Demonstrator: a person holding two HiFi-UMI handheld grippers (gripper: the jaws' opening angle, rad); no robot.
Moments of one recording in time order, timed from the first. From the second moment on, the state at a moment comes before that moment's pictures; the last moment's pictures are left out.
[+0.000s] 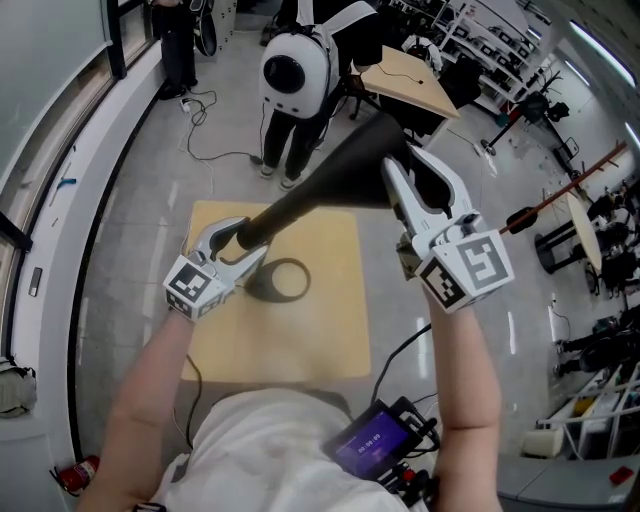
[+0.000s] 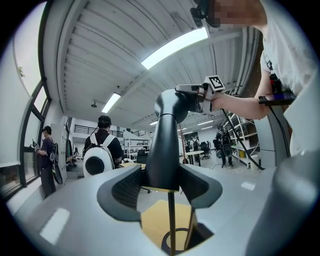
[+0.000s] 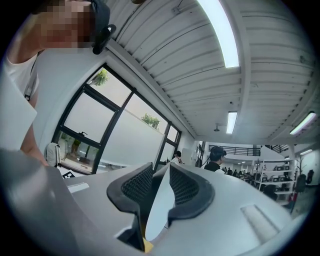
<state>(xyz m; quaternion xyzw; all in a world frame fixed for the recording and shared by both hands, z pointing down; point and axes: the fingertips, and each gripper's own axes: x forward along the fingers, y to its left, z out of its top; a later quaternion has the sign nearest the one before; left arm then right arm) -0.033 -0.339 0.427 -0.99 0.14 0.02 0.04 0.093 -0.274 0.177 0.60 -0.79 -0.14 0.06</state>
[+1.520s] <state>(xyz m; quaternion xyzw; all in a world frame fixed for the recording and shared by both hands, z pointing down) -0.071 -0.335 0.407 -0.97 0.21 -0.05 0.10 0.137 -0.288 0.224 0.55 -0.83 -0.06 -0.04</state>
